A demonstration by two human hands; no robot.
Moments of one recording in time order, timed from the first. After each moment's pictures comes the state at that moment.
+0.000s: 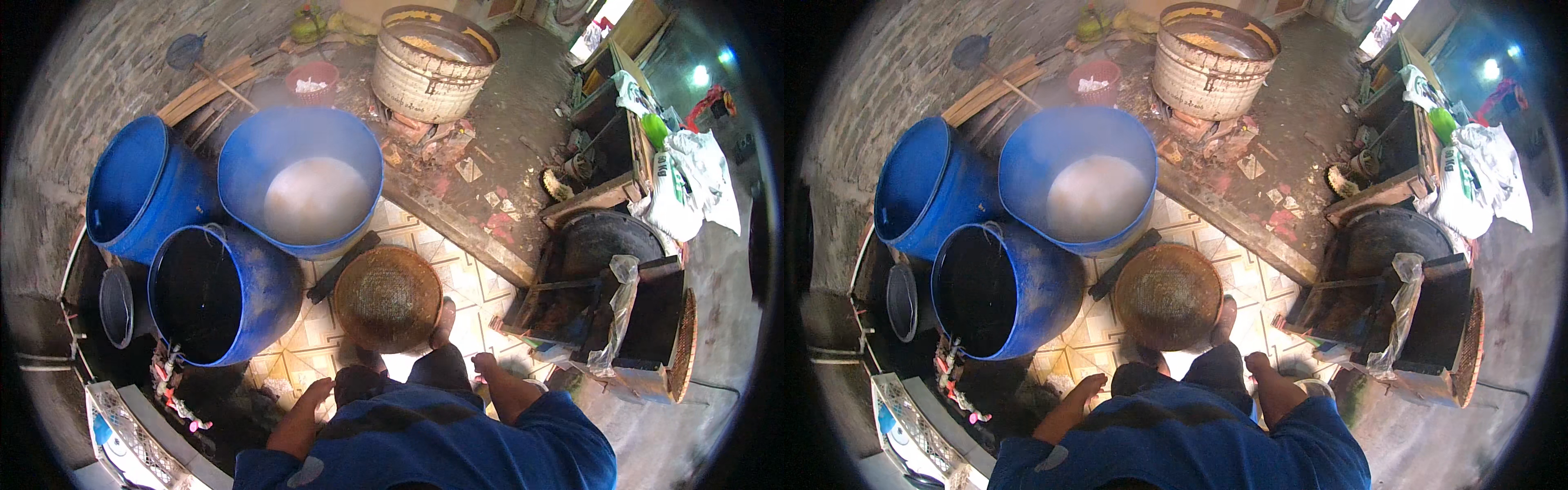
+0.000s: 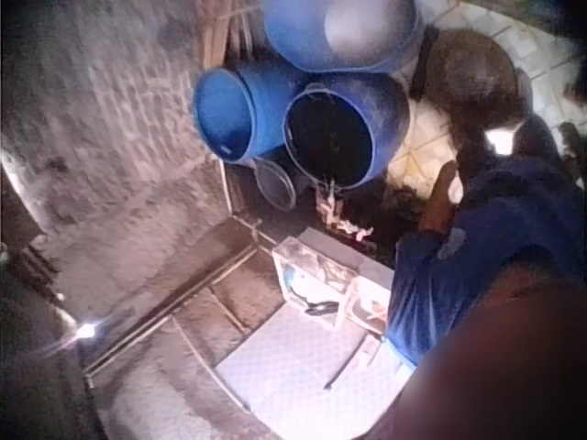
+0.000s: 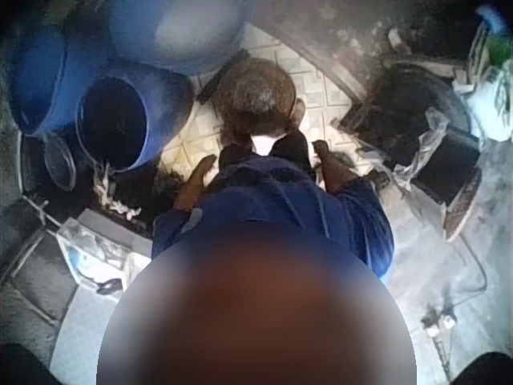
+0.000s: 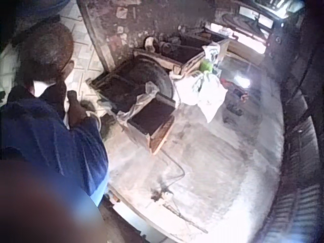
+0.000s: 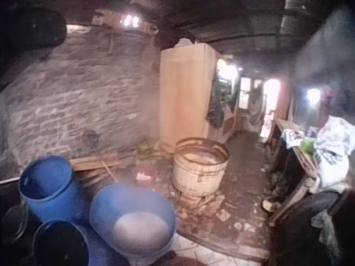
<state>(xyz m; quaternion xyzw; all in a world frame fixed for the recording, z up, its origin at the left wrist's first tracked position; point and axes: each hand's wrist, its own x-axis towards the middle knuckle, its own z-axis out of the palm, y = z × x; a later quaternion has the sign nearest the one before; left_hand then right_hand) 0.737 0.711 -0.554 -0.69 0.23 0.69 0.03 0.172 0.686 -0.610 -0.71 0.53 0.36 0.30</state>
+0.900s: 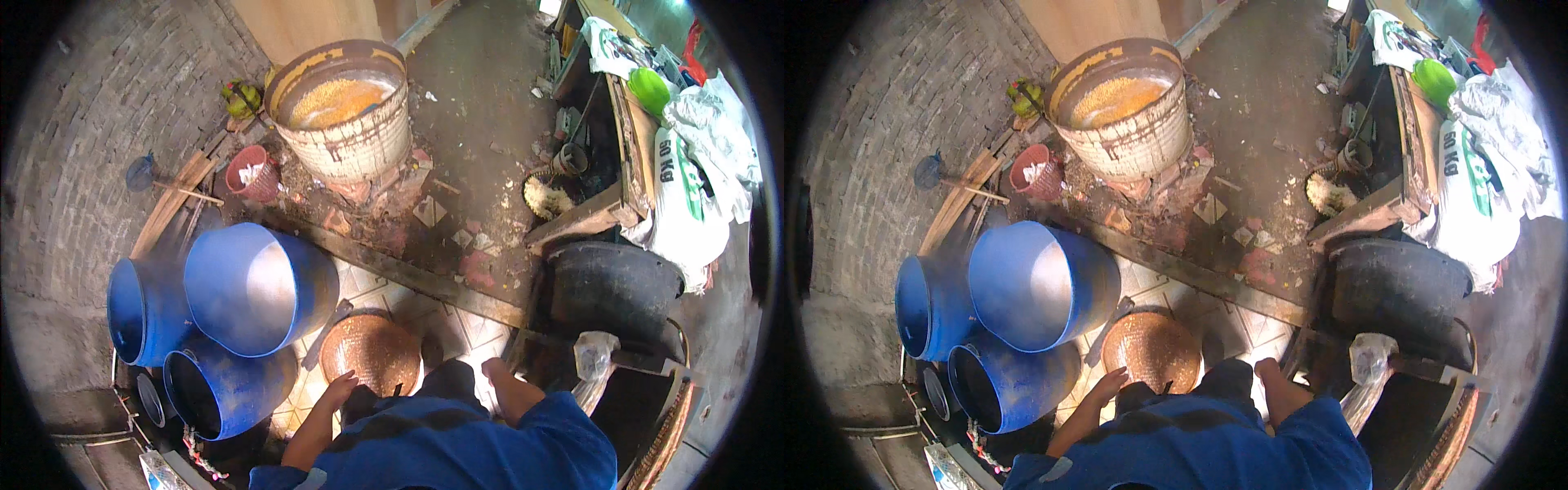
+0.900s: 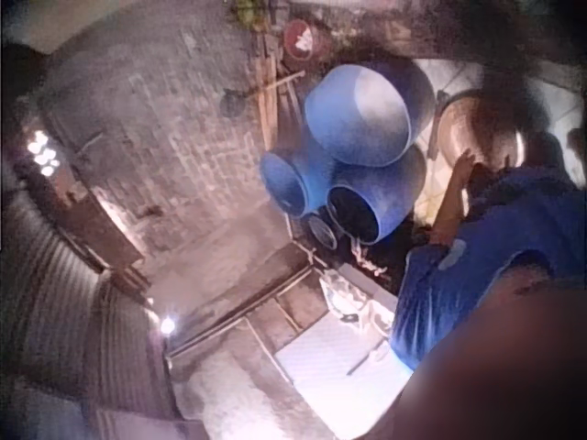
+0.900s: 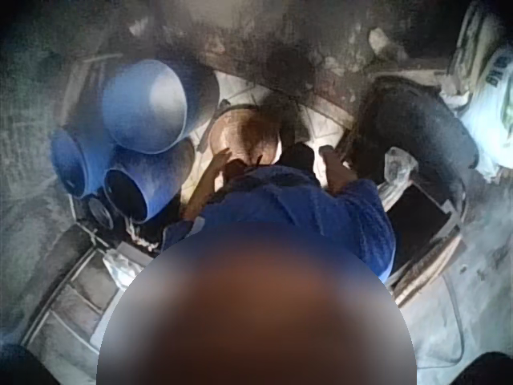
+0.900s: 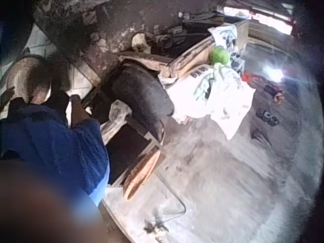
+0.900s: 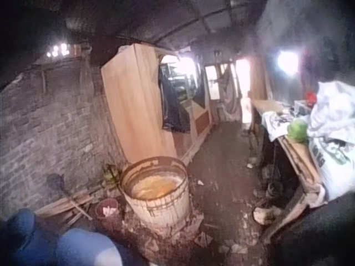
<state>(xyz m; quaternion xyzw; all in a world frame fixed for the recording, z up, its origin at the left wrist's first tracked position) 0.380 0.375 -0.453 -0.67 0.31 0.68 0.00 -0.094 0.446 -0.618 -0.60 0.58 0.38 0.40</state>
